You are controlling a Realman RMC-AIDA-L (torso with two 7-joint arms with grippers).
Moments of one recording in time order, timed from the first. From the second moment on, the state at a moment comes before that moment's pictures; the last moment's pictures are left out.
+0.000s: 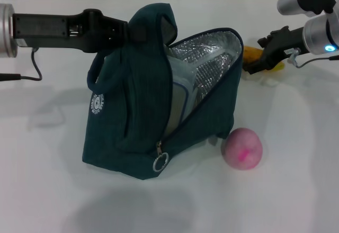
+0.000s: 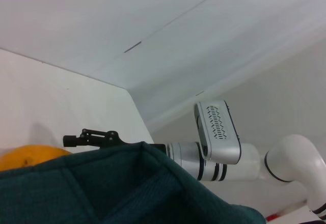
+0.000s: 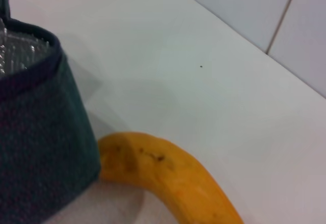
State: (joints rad) left arm -0.66 -2.00 0.64 0.82 1.94 1.84 -2.43; right arm 0.95 1.99 -1.14 -0.44 -2.25 -0.83 1.78
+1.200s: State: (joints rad) left arm -0.66 -2.00 0.64 0.82 1.94 1.84 -2.43; right arm 0.96 1.99 -1.14 -0.44 -2.22 -0.92 1.79
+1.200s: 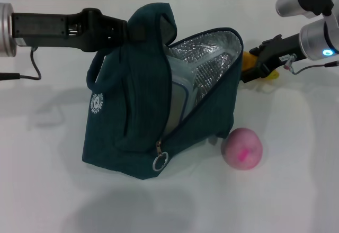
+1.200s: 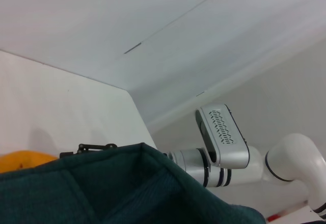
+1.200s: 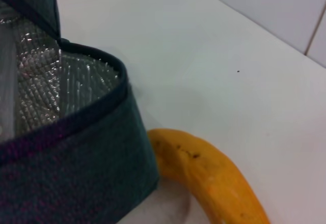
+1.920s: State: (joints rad) left arm -0.67 -1.99 0.64 0.82 1.94 1.83 -2.43; right arm 0.96 1.98 -1.15 -0.43 -2.22 -0.86 1.81
